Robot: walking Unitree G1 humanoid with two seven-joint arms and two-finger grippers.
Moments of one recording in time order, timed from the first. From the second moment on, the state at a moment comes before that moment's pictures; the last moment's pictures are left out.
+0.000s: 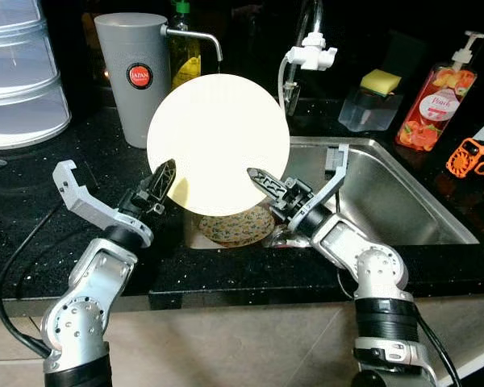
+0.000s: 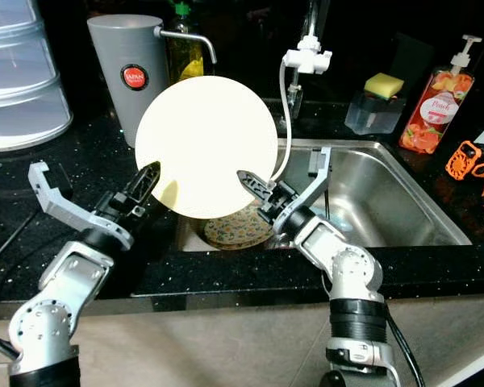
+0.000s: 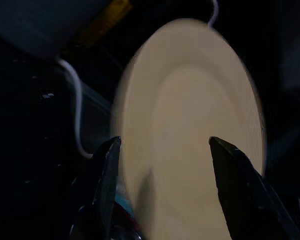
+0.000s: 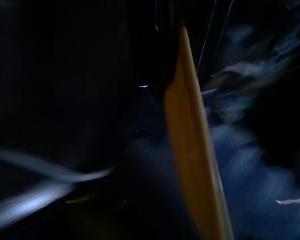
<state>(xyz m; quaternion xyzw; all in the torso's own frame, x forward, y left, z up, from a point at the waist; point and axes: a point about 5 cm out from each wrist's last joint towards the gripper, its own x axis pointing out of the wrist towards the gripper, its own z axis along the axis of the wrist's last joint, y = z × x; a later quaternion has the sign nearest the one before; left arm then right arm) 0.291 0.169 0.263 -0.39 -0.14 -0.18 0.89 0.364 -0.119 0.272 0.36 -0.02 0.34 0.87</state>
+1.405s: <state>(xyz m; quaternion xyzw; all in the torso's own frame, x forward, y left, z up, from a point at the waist) 0.292 0.203 0.265 -0.32 -0.16 -0.03 0.93 0.414 -0.218 0.219 0.45 0.09 -0.21 0.86</state>
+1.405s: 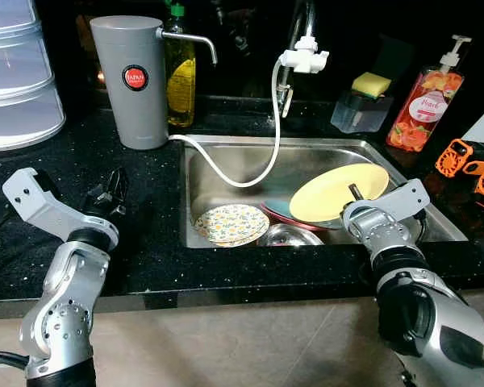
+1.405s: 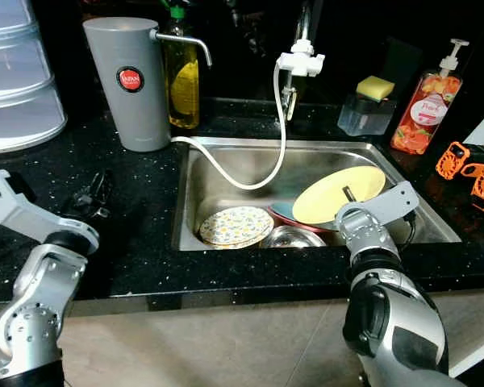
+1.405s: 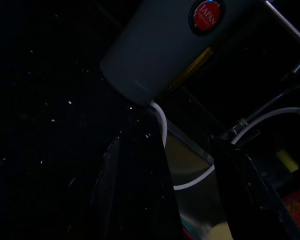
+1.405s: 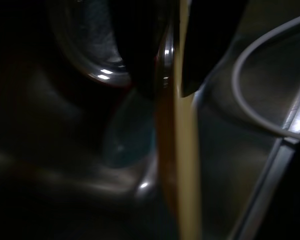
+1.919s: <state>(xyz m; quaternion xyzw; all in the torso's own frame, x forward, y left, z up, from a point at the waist) 0.289 0.201 0.269 -0.28 -0.16 -0.02 0.95 0.422 -0.202 0.299 0.37 -0.10 -0.06 0.92</state>
